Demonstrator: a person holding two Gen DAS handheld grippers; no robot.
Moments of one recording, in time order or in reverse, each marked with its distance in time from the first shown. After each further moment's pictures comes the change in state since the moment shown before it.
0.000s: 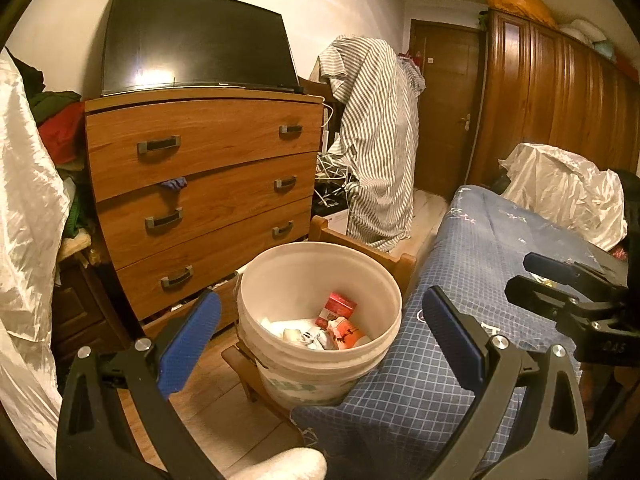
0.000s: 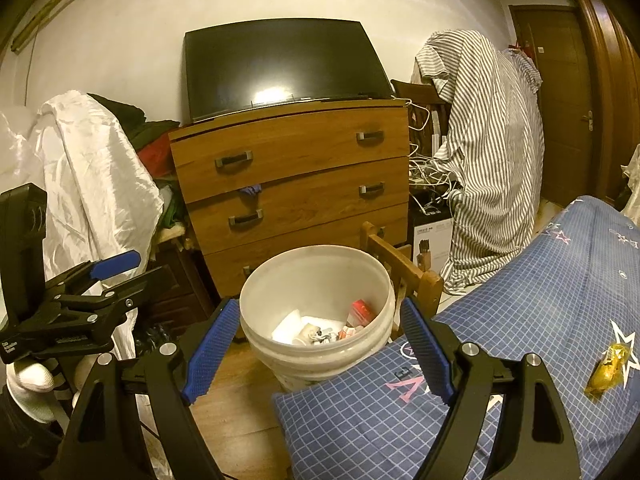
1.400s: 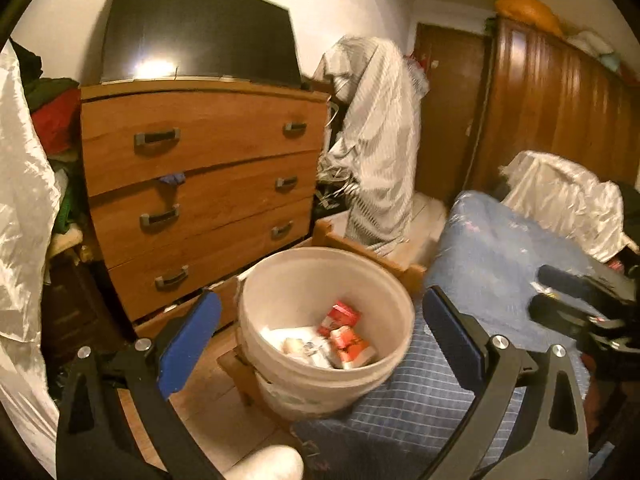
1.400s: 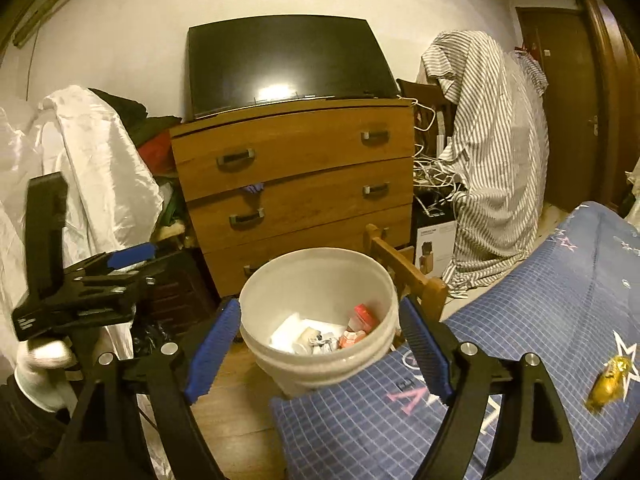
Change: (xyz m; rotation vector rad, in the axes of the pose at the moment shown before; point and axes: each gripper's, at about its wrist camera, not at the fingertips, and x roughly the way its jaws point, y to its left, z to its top) left arm 0.016 0.020 0.011 -0.035 -0.011 -0.035; right arm -0.006 -0.003 -0.004 -0.020 -0.001 0.006
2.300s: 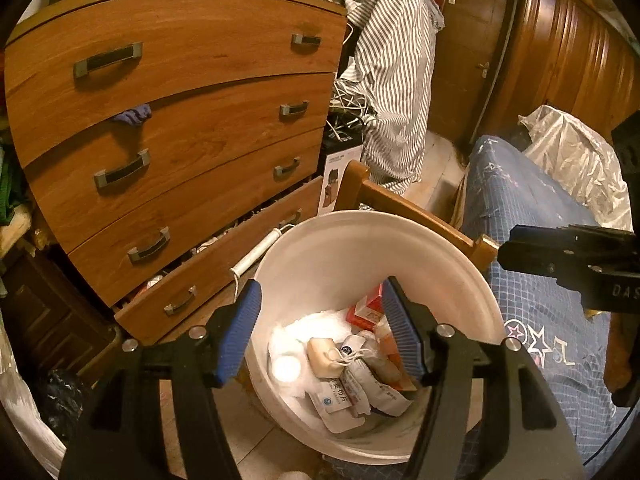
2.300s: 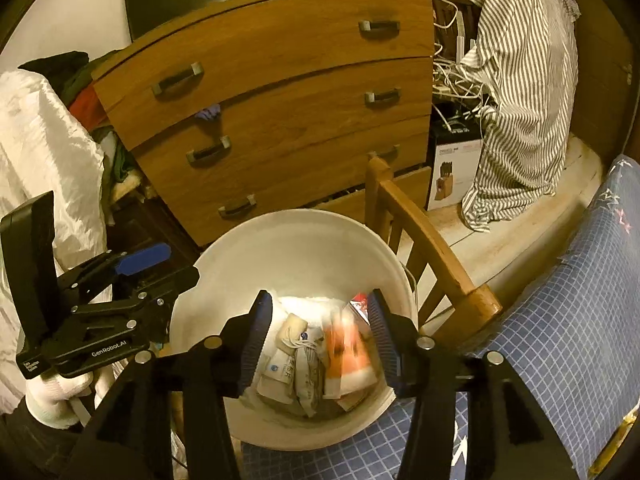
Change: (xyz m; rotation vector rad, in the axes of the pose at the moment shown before) left arm 0.167 0.054 0.013 -0.017 0.293 -0.007; right arm 0.243 -0.038 0.065 0.043 0.390 0.035
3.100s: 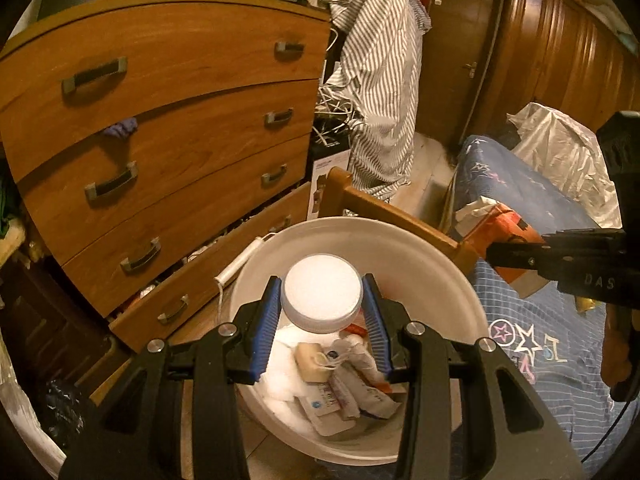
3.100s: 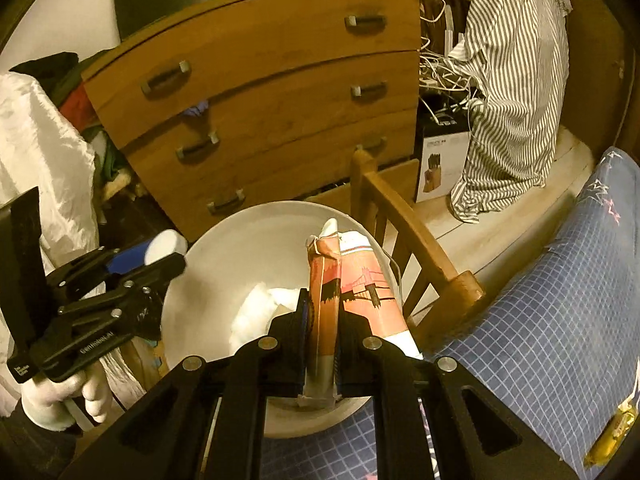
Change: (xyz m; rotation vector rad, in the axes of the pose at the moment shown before) left arm -0.005 -0.010 0.000 0.034 -0.014 -0.025; right arm 0.017 -0.002 0.009 0.028 0.050 -0.036
